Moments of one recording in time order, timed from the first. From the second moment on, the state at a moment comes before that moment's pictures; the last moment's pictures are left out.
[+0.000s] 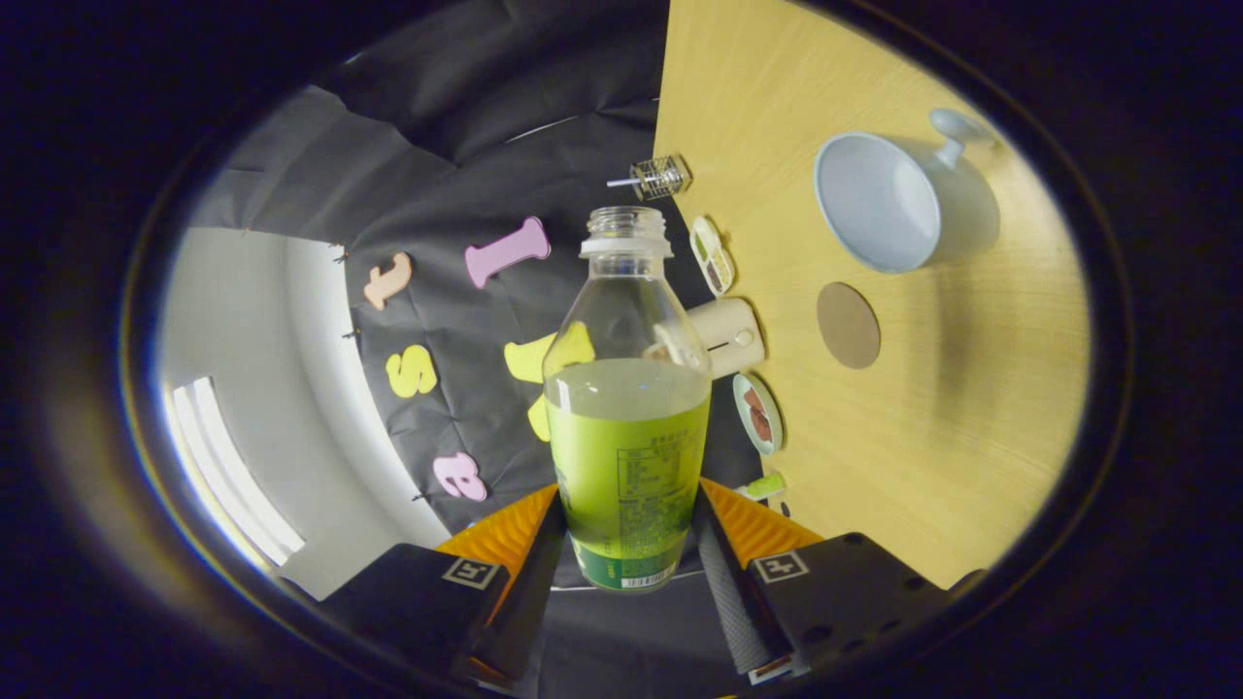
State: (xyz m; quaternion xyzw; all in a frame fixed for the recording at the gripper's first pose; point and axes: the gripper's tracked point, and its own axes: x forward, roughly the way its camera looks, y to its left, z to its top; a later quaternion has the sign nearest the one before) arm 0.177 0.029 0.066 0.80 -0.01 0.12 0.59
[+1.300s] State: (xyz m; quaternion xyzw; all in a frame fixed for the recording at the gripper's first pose) arm 0.138 -0.002 0.027 0.20 0.02 -0.06 0.98
